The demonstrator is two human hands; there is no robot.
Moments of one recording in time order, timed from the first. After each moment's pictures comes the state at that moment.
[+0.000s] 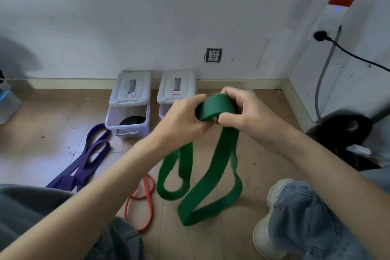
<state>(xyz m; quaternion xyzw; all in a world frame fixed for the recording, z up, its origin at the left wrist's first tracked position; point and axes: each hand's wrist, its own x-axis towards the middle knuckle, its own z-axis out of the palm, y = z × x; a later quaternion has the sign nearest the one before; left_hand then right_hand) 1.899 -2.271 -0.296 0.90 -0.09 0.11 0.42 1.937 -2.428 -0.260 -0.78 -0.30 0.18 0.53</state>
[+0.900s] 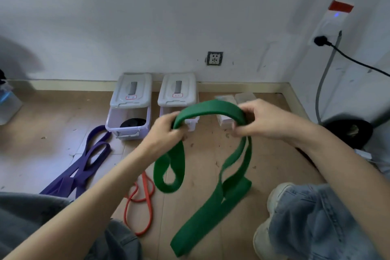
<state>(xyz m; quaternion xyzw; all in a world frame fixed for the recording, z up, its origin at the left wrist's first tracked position) 1.894 -2.239 -0.332 0.86 0.05 0.06 0.50 1.965 -2.452 -0.263 -0.87 -0.28 0.26 0.31</state>
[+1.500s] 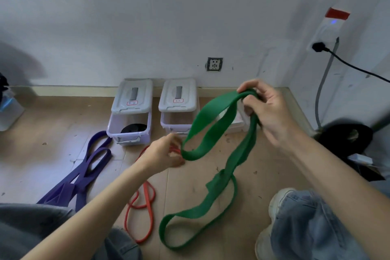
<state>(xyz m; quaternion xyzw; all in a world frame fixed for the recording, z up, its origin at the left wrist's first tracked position) 1.889 -2.223 -0.370 0.92 0.07 -0.04 0.38 1.969 -2.440 -0.272 -0.70 -0.20 0.06 0.68</state>
